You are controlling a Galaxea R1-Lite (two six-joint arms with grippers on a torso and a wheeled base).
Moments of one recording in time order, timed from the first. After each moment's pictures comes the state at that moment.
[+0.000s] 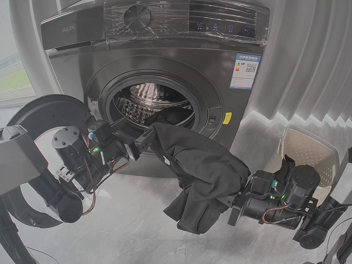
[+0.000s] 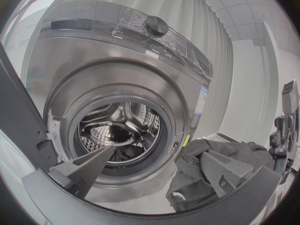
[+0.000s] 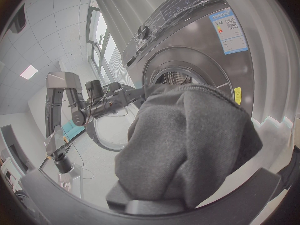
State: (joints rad) left arm -0.44 1.97 -0.59 -1.54 -0.09 -0.09; right arm 0.74 1.92 -0.28 -1.55 0.19 0.17
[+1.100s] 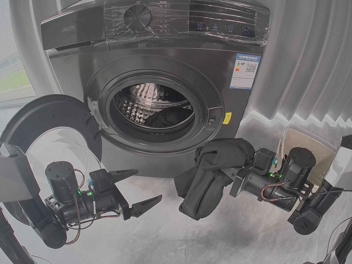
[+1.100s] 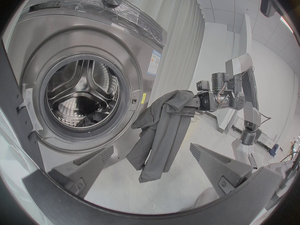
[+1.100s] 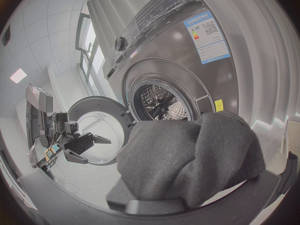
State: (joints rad) left arm -0.43 1.93 -0.23 -1.55 -0.46 0.07; right arm 0.60 1.97 -0.41 -1.55 0.18 0.19
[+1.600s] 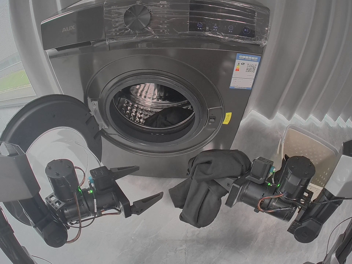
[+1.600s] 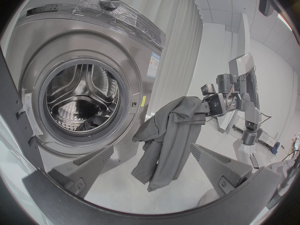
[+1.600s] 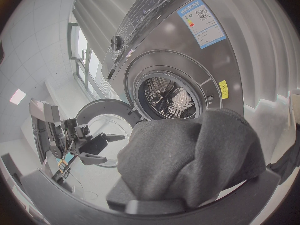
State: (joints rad) left arm -0.44 1.93 -0.25 -1.55 -0.46 0.08; right arm 0.68 1.96 -0.37 -1.55 0.14 0.36
